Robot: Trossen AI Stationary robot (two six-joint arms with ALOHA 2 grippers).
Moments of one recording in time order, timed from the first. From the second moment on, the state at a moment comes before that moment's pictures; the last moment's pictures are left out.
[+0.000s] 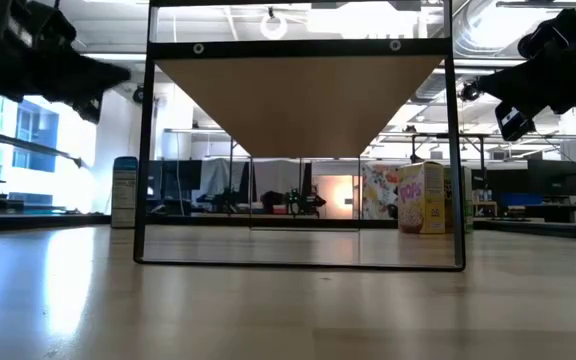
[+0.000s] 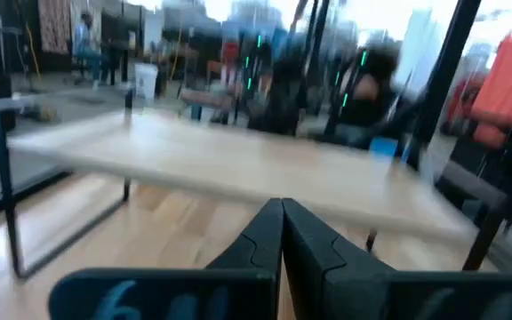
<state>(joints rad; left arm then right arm) -0.01 0.02 0.01 0.12 -0.09 -0.17 0.04 0.01 0.01 0.02 0.00 0.31</state>
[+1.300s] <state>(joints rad) 0.50 0.74 0.66 -0.54 -0.56 -0.66 0.04 0.01 0.01 0.02 0.00 0.31</state>
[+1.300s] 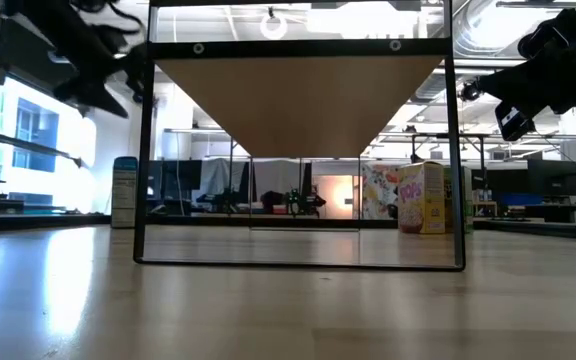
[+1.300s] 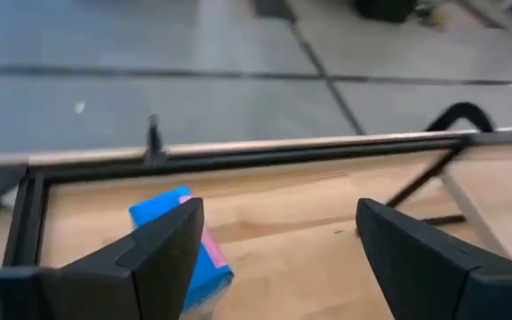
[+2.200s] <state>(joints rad) 0.82 1.20 0.88 -0.84 -0.35 -0.97 0.04 0.01 0.01 0.02 0.00 0.31</state>
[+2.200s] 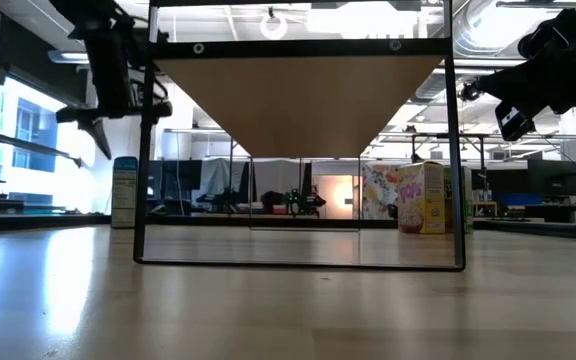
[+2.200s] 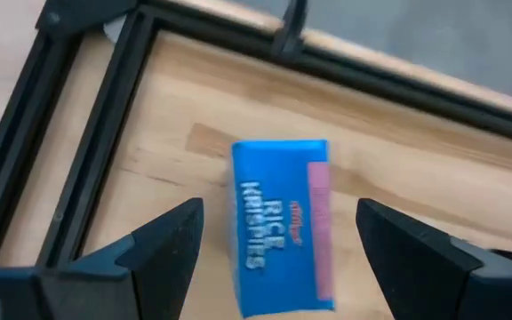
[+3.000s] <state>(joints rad) 0.87 1.35 0.76 -0.62 -0.21 -0.93 0.04 0.01 0.01 0.02 0.00 0.31</state>
